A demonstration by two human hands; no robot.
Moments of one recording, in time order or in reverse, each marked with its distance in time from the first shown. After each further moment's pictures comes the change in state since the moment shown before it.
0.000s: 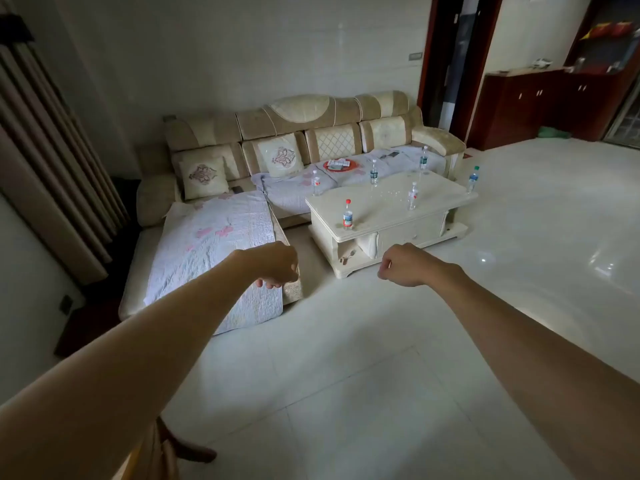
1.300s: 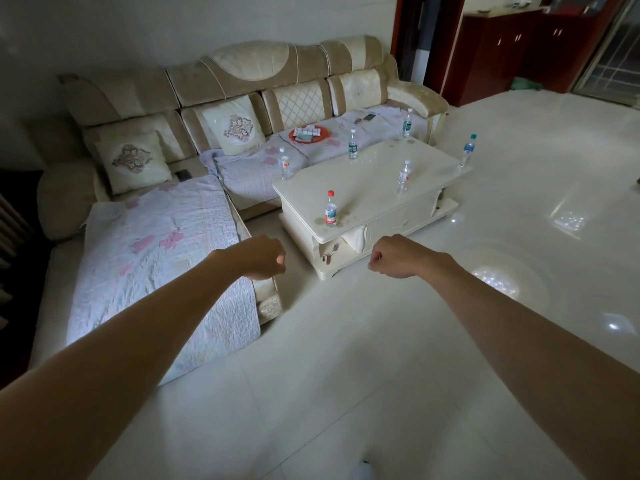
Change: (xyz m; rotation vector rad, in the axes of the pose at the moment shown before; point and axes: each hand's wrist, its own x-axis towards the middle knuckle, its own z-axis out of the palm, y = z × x) left_hand 0.380 -0.136 -0.094 0.051 0.016 0.155; right_hand 0.388 0.035 0.000 0.027 -0.090 0.086
